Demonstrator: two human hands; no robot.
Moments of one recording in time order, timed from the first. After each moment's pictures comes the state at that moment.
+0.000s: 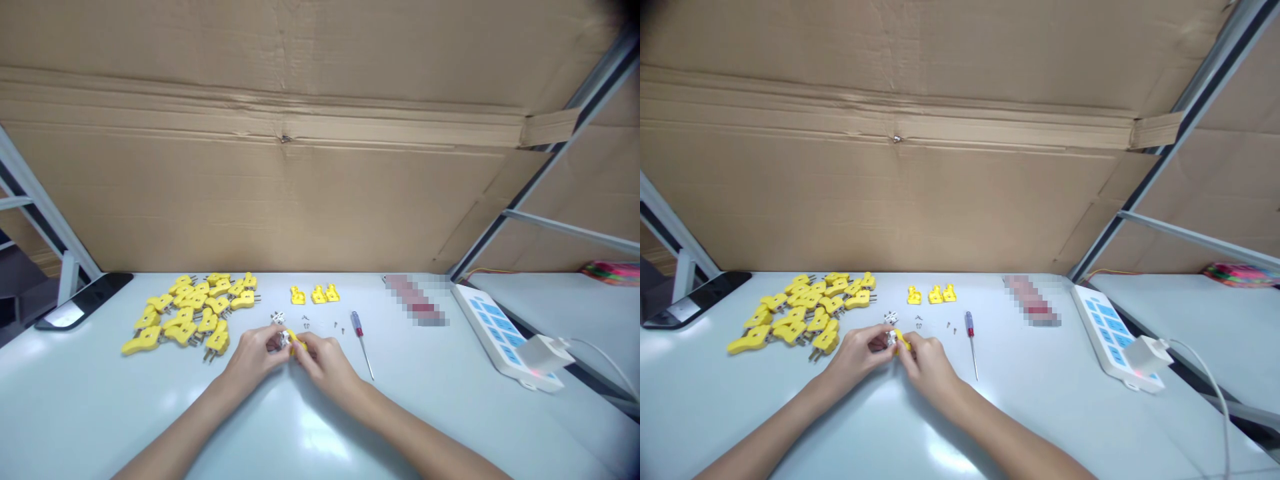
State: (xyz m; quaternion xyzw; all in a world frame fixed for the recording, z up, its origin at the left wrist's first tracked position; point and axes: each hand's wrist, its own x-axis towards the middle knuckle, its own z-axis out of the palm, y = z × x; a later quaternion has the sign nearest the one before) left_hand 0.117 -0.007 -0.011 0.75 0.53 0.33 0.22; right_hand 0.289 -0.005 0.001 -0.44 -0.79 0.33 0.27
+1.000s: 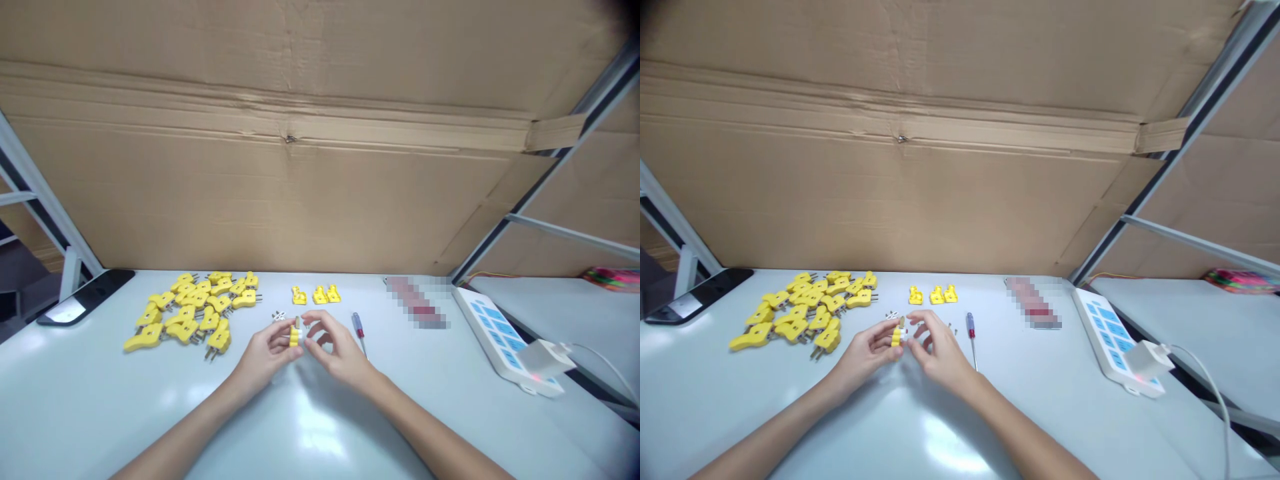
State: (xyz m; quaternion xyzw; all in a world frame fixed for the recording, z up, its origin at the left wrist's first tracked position) left_hand 0.129 -0.011 -0.014 0.53 0.43 0.46 0.57; right_hand 0.309 0.012 0.005 -0.37 -0.76 0.40 0.36
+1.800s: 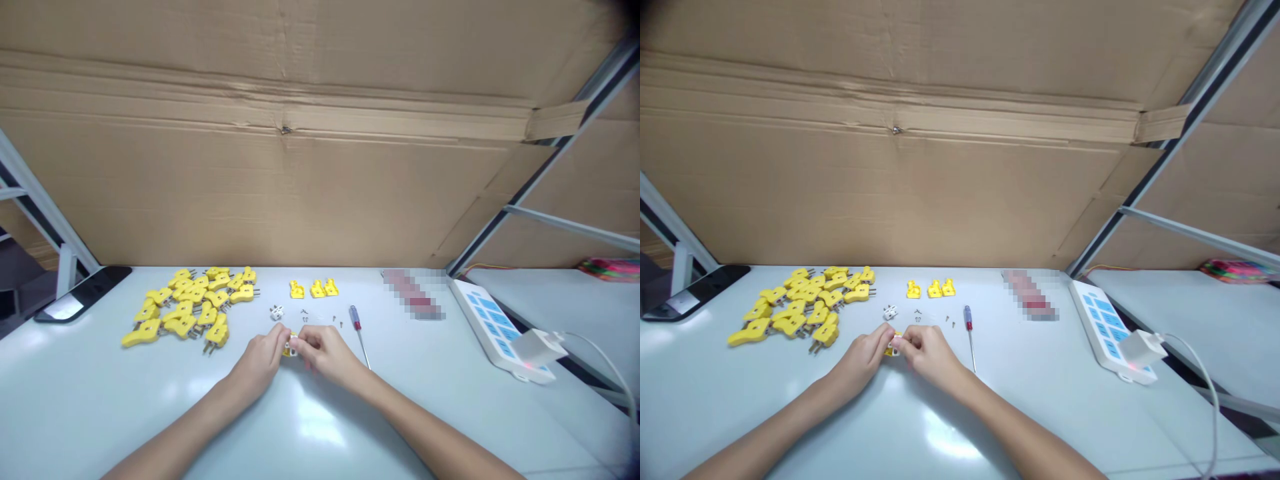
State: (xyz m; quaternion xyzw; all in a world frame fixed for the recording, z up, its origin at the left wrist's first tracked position) left_hand 0.131 -0.022 -0.007 0.72 0.57 0.25 0.30; right_hand 0.296 0.001 0.009 -0.44 -0.72 0.49 0.23
